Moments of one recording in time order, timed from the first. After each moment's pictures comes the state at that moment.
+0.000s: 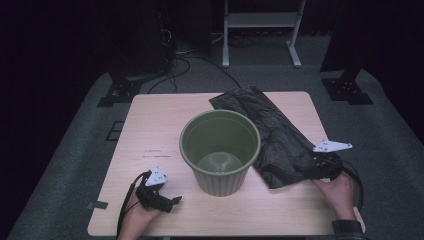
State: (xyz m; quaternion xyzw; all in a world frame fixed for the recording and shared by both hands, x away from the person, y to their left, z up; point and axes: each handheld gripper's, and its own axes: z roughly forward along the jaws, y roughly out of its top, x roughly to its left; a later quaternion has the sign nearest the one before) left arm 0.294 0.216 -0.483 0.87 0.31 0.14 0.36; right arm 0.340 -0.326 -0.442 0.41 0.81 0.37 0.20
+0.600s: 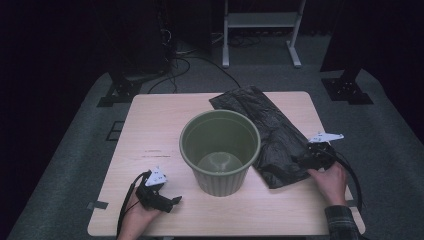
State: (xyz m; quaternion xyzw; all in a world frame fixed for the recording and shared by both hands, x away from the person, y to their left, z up) left arm 0.294 0.216 -0.483 0.87 0.31 0.14 0.36; right arm 0.380 -0.331 -0.461 0.44 0.80 0.34 0.20
